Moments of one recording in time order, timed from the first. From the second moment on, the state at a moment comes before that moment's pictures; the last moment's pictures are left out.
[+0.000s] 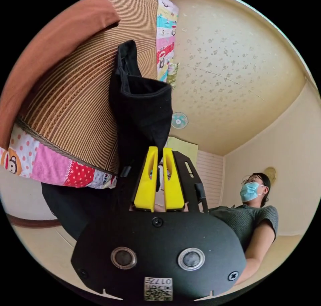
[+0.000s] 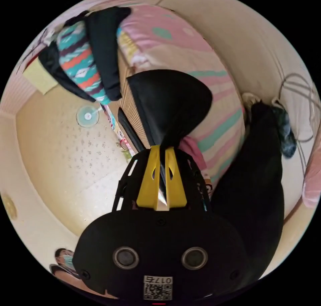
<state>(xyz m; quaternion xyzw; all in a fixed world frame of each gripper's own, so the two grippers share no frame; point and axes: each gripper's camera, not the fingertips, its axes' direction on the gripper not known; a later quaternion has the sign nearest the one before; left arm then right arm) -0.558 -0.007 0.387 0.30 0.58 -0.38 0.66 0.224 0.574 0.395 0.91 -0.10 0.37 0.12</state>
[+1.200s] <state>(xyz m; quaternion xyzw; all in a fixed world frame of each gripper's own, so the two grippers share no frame) -0.462 -0.366 0.374 -0.06 0.06 -0.22 0.97 0.315 0.257 -0.055 0.31 0.34 0.64 0.61</state>
